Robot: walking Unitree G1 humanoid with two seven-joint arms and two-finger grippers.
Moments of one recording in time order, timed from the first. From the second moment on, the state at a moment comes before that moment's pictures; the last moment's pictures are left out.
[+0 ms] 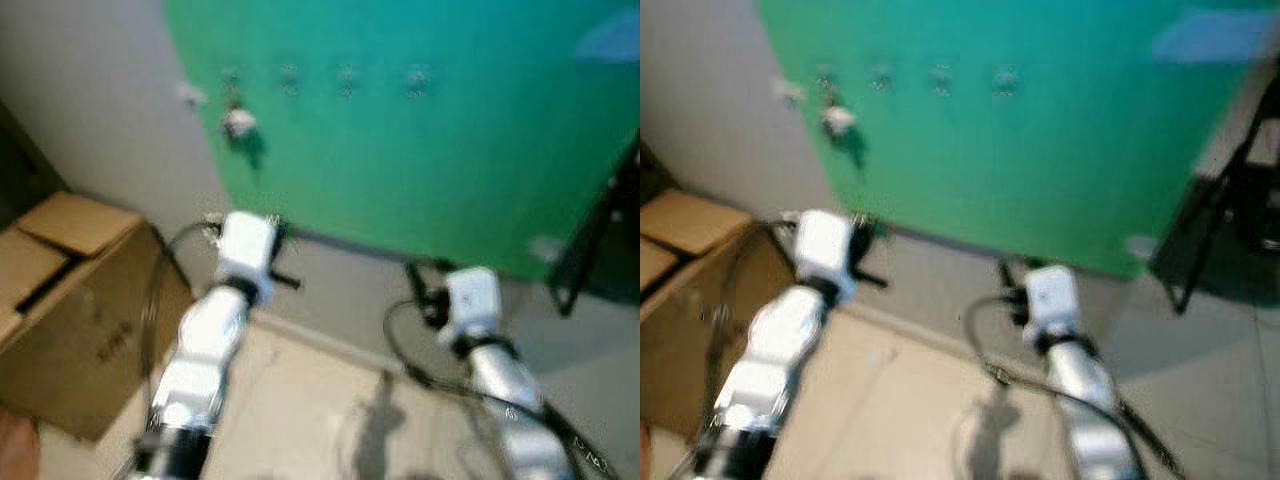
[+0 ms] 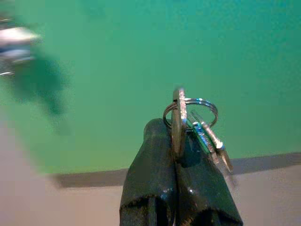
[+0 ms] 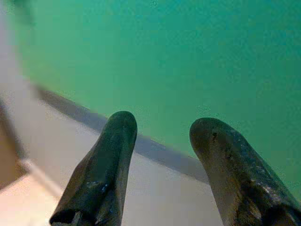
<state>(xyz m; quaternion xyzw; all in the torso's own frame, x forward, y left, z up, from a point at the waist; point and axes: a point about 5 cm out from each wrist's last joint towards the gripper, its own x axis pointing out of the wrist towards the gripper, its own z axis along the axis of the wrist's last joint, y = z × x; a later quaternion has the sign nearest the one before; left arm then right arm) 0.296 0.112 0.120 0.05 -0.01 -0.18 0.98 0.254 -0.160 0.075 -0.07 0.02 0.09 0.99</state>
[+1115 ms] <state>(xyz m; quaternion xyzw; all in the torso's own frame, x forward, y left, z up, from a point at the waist) 0.377 0.121 0.223 0.02 -0.05 -0.16 0.99 0.245 -0.153 0.069 -0.06 0.03 0.10 0.99</state>
